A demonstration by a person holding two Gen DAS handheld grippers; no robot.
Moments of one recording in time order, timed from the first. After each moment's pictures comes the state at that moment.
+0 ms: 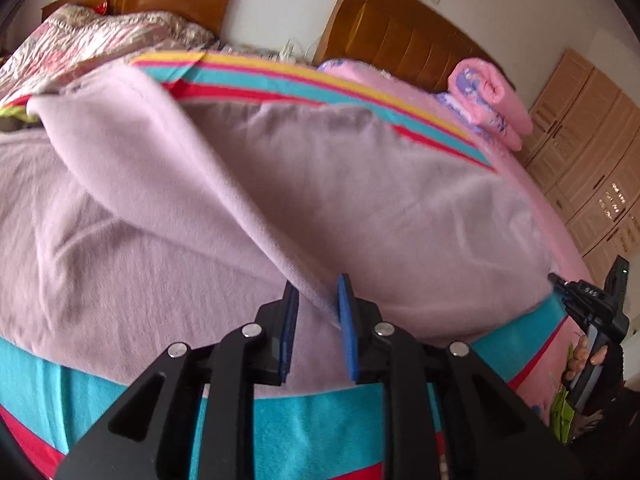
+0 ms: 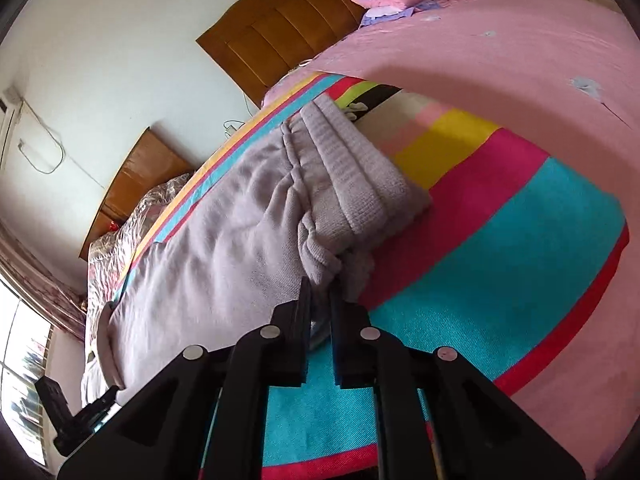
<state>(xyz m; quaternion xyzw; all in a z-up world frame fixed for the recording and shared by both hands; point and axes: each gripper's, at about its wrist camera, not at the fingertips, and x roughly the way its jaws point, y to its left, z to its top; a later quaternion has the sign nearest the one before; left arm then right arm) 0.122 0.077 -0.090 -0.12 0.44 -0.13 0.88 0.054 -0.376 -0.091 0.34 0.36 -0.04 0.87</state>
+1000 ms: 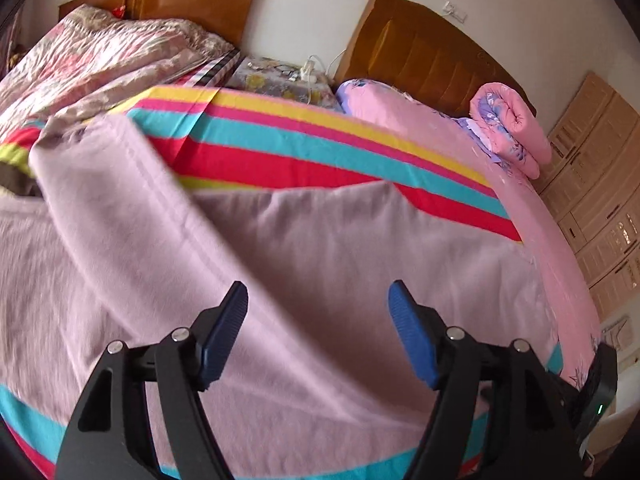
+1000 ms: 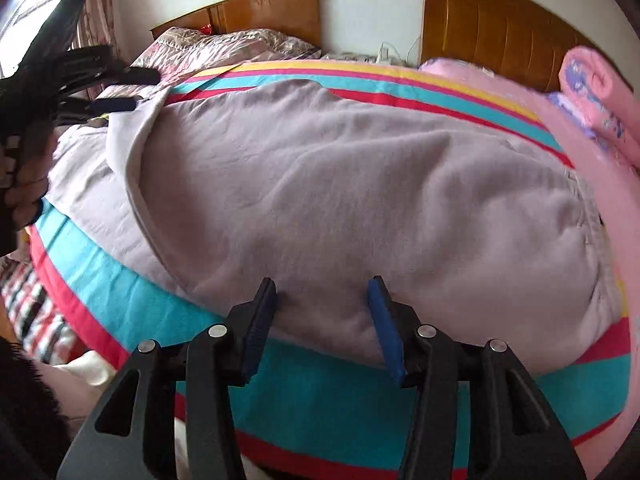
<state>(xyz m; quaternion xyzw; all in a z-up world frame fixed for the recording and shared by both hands) 0.198 0.076 -0.020 -0.12 0.43 -0.10 0.89 0.093 -0.184 -0.063 -0.02 0.46 0.15 0.88</state>
